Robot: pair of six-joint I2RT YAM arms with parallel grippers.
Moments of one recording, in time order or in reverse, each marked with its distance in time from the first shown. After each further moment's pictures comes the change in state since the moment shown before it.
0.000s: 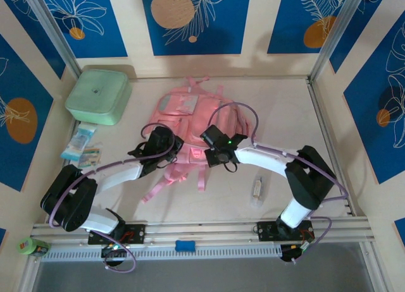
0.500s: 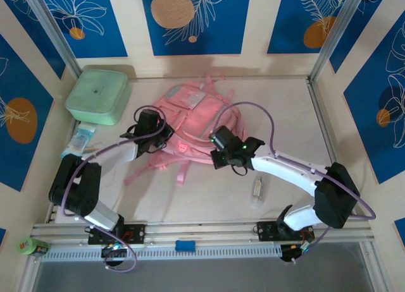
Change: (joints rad) left arm 0.222 0.142 0.198 -0.146 0.192 0.258; right arm 0.058 -0.196 -0.042 -0.056 -0.032 -0.026
